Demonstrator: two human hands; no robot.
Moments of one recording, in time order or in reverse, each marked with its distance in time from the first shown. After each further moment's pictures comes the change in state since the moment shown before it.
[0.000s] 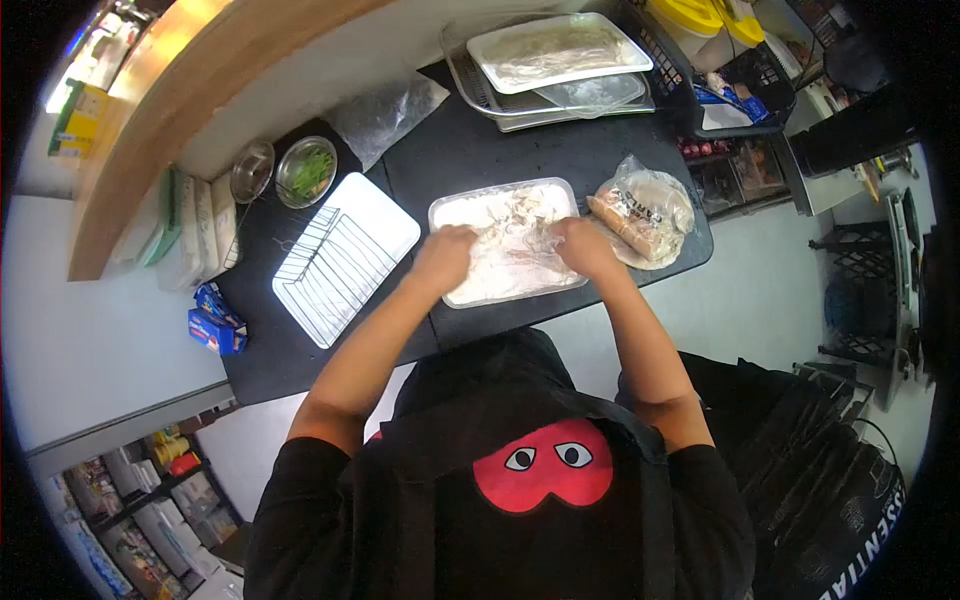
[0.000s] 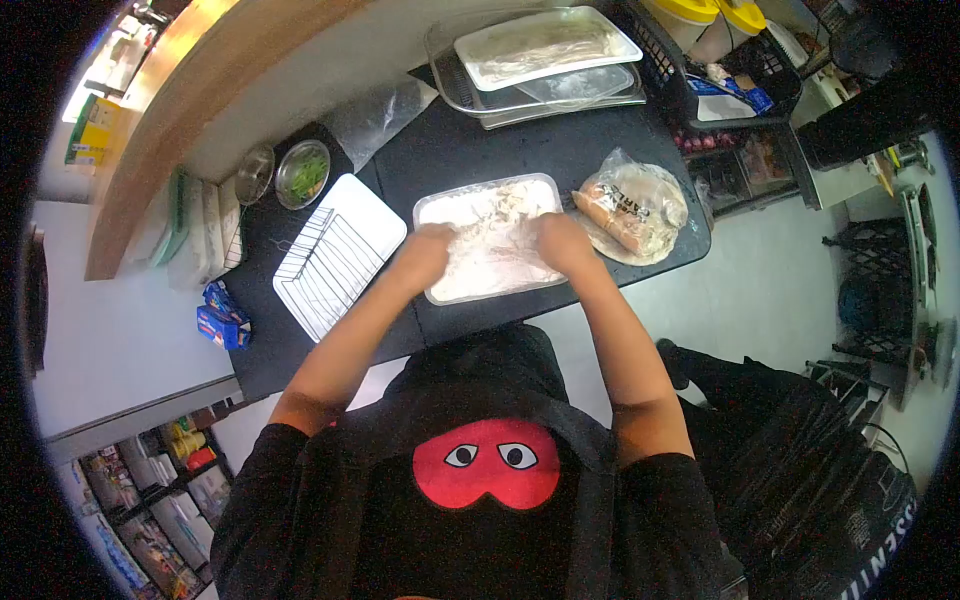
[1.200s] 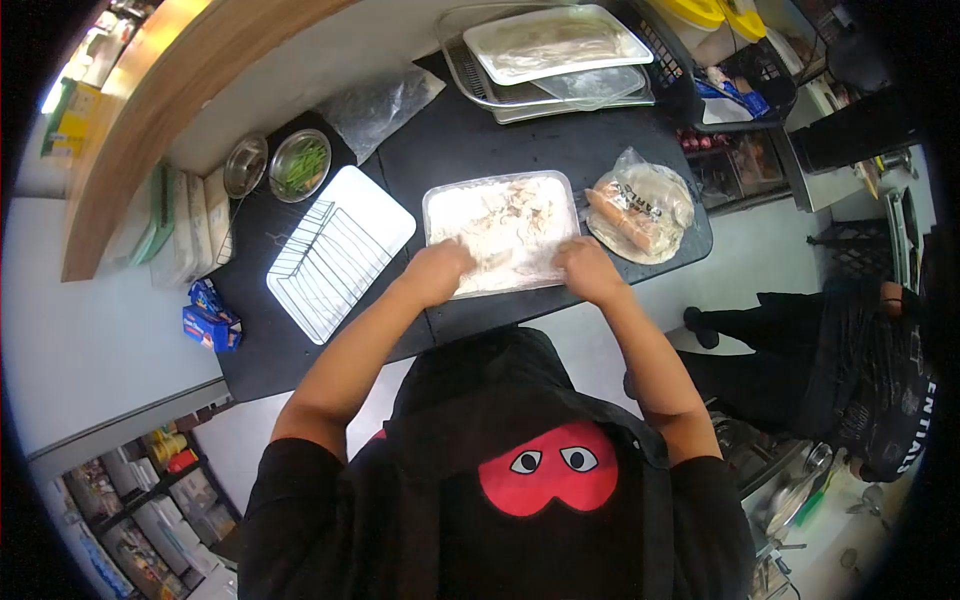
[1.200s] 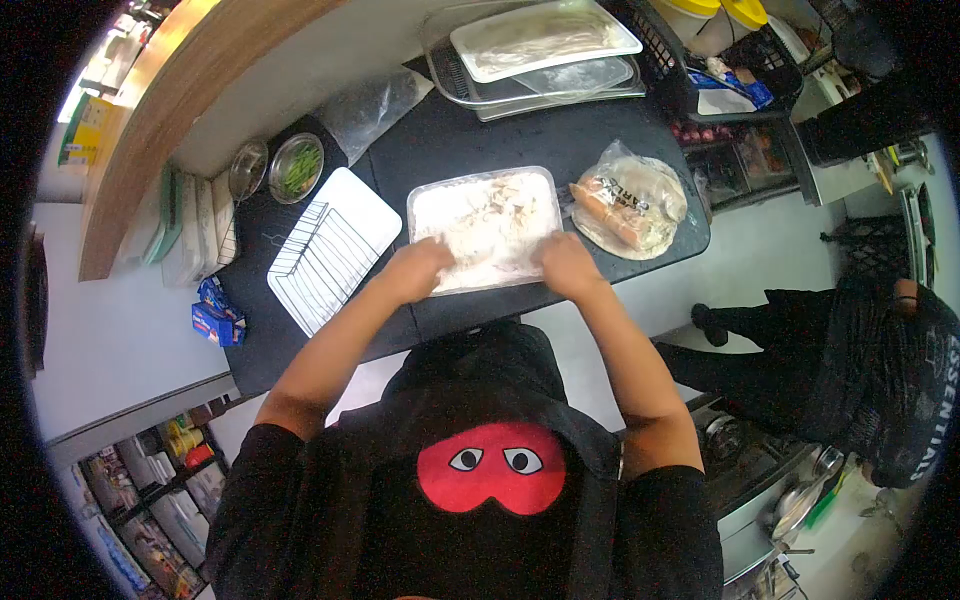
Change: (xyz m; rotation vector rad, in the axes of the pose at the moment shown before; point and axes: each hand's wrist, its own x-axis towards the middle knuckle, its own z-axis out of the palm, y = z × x) left_hand -0.025 -0.004 0.000 0.063 -0.076 0.188; right_hand -0.036 0.011 0.012 -0.166 0.001 -0.327
